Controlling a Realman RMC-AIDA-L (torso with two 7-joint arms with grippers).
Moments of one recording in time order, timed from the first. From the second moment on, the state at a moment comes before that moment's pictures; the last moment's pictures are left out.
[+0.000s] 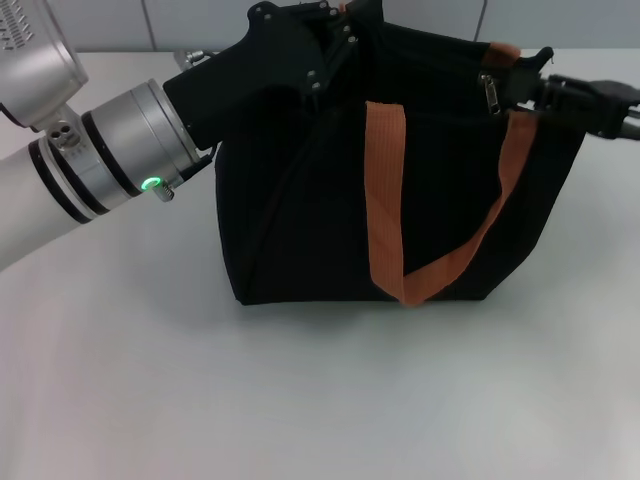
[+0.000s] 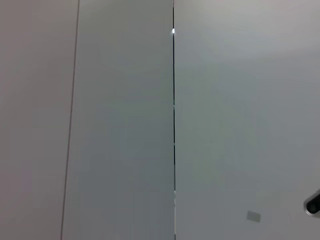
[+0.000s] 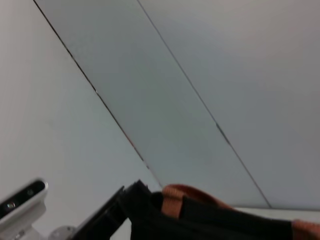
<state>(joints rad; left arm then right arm) -0.59 -2.08 1.47 0.48 0.79 1.34 -0.88 0.47 2.08 -0.63 -0.85 -1.77 -1.63 1.85</state>
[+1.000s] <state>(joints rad) -0.59 -2.08 1.47 0.49 0.79 1.32 -0.88 0.48 2.08 -0.68 -0.83 -1.77 -1.54 1.88</state>
